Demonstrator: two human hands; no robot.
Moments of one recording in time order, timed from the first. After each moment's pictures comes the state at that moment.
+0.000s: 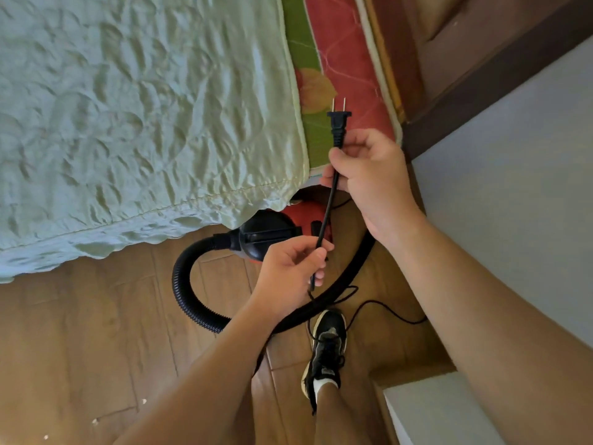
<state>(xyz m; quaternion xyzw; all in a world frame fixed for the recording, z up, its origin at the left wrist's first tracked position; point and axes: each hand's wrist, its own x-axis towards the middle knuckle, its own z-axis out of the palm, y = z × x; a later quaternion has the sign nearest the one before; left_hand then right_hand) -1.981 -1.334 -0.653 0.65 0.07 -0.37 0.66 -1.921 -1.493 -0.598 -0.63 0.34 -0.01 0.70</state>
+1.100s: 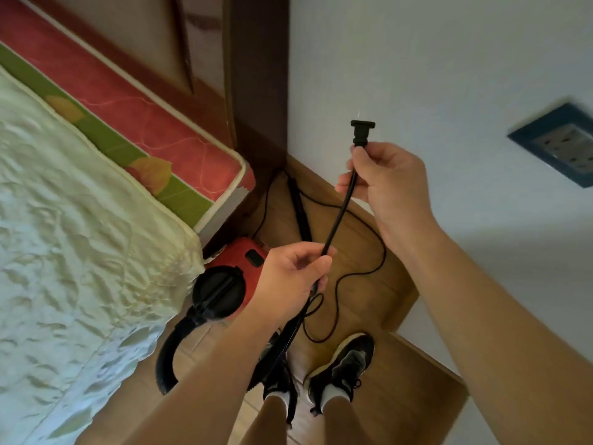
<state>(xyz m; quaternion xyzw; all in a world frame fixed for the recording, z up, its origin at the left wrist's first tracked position) -2.003 -1.429 -0.598 0.61 -0.19 -0.57 0.52 -2.076 -1.585 -0.525 -0.49 0.56 -0.27 0.62</state>
